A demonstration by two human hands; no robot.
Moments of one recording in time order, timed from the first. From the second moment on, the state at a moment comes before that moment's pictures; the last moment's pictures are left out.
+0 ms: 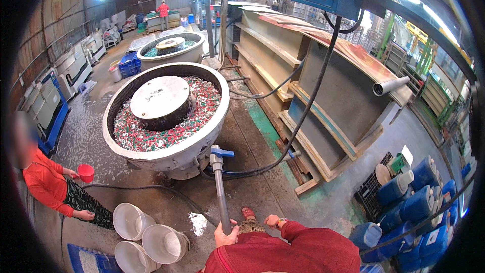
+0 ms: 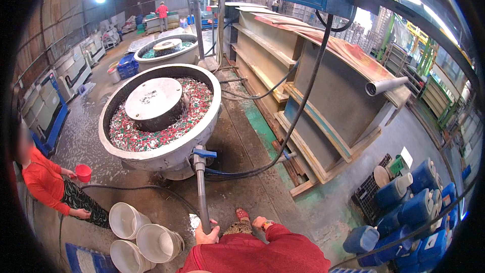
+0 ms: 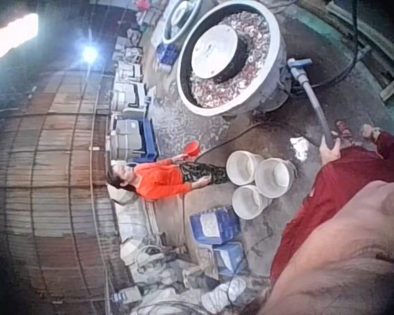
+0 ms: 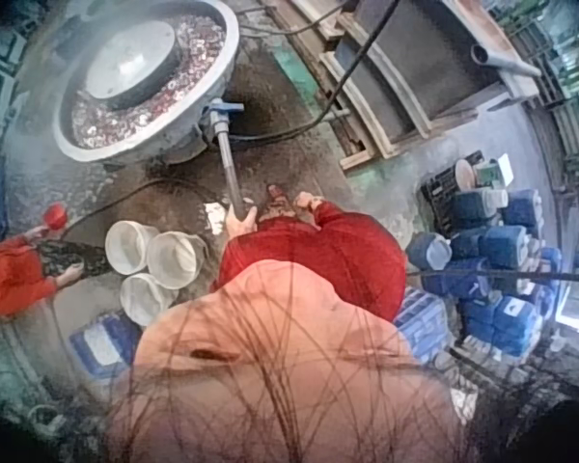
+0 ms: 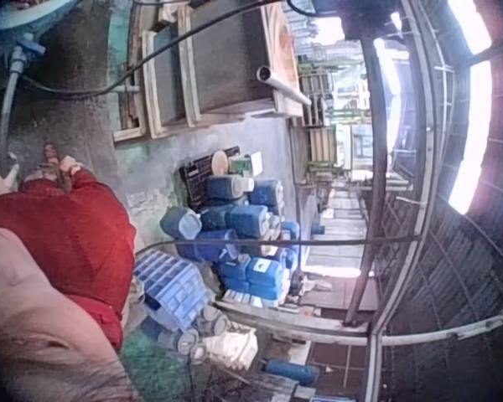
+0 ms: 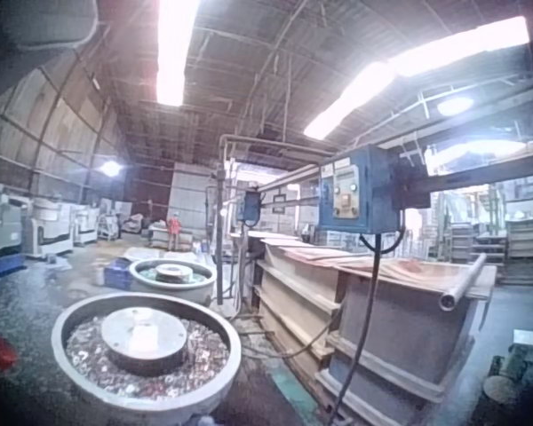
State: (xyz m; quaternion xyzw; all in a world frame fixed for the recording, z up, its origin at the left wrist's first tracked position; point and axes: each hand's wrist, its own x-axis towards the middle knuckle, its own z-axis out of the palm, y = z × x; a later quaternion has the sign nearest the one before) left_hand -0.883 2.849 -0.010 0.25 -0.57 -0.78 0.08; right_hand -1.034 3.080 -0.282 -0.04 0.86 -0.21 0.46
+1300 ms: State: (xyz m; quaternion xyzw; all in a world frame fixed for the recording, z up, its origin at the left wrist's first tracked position) left_hand -0.878 2.831 -0.035 0.16 -0.67 -0.72 0.06; right_hand -1.035 3.087 -0.323 -0.03 0.84 -0.24 0.48
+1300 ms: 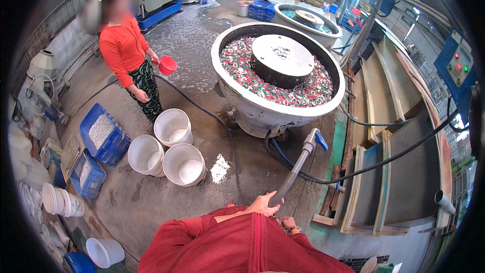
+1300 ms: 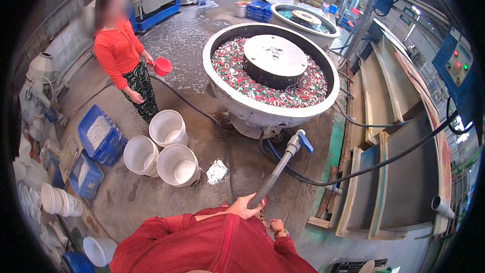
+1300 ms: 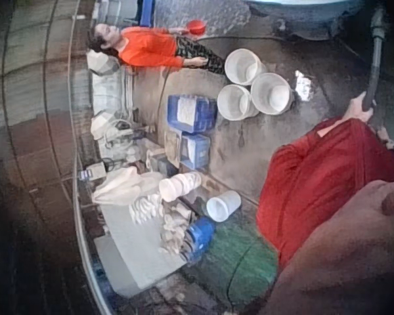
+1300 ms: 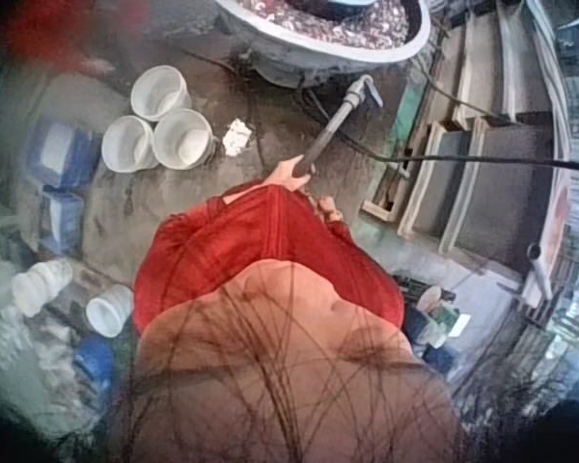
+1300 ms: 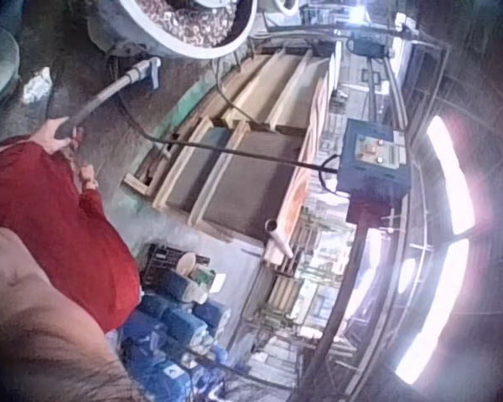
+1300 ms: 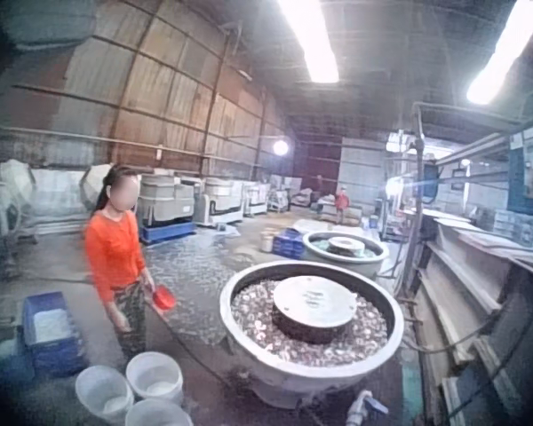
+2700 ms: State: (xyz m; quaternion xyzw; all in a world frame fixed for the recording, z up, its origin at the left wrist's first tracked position) left_hand -0.881 2.845 -0.048 0.16 -0.68 -0.71 0.11; right_hand -1.057 3.048 -0.247 0.19 0.67 -0.68 0.23
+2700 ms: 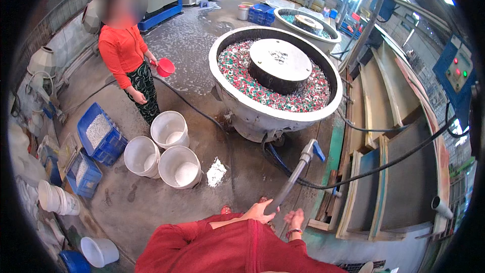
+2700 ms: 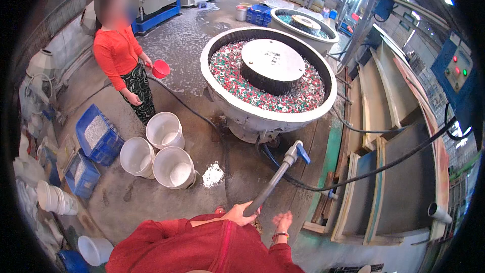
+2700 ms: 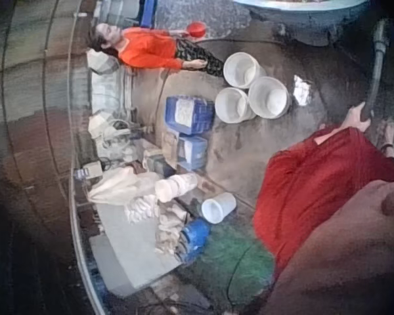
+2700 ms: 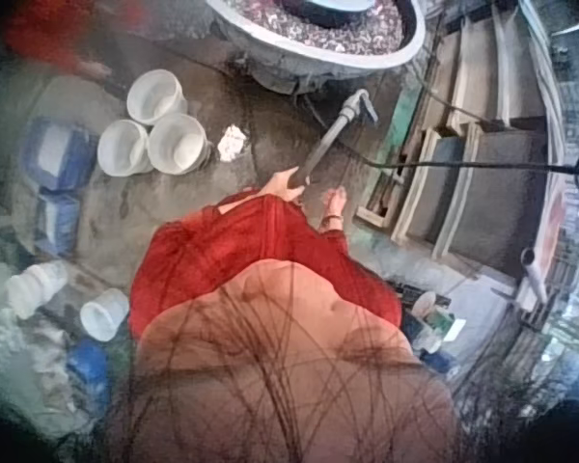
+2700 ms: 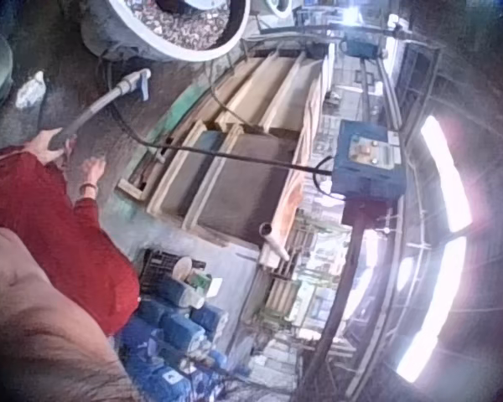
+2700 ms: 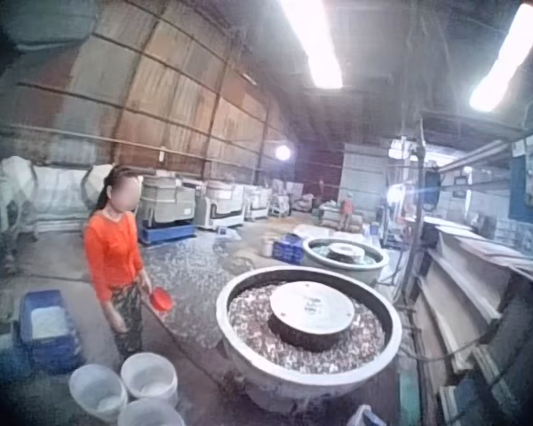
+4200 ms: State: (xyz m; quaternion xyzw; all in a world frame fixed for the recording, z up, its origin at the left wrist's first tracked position) left_hand -0.885 2.829 -0.033 0.17 -0.71 -0.68 0.04; right_hand -1.143 2.871 0.023 -0.39 0.85 -0.34 -0.12
